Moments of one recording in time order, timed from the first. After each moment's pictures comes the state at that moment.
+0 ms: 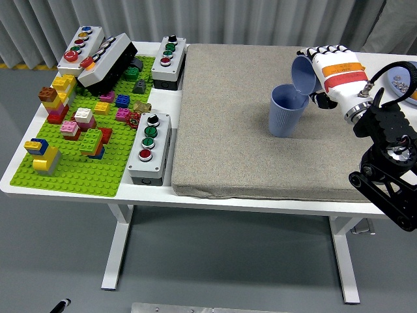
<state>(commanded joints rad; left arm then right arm) -0.11 0.11 -1.09 -0.18 0.98 -0.16 0.11 0.81 -0.32 0.64 1.16 -2.15 -0.33 -0.32</state>
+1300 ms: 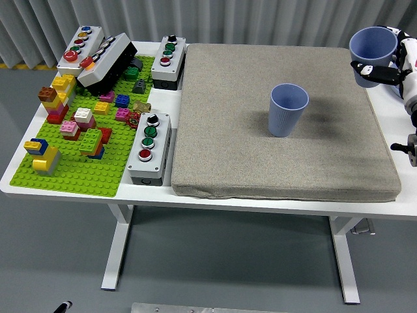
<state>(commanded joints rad) -0.11 0.11 -1.09 -0.18 0.99 -0.16 0.11 0.69 -0.24 1.16 0.95 -1.11 -0.29 -0.04</state>
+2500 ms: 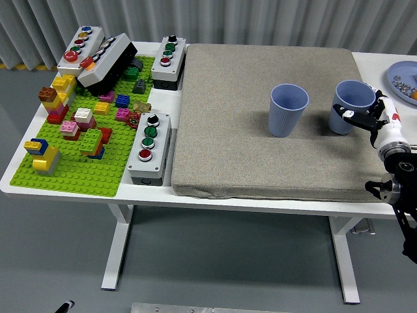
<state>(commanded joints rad) -0.11 0.11 -1.07 -0.18 0.99 -0.16 0.11 0.57 -0.14 1.16 0.87 -0.97 -0.29 0.07</state>
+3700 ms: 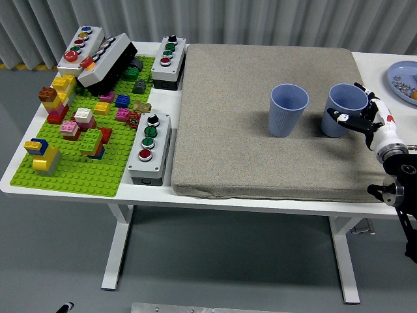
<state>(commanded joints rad) -0.11 0.11 -1.06 -0.18 0.98 -0.16 0.11 0.56 -0.15 1.18 0.87 -1.01 -0.18 0.05</state>
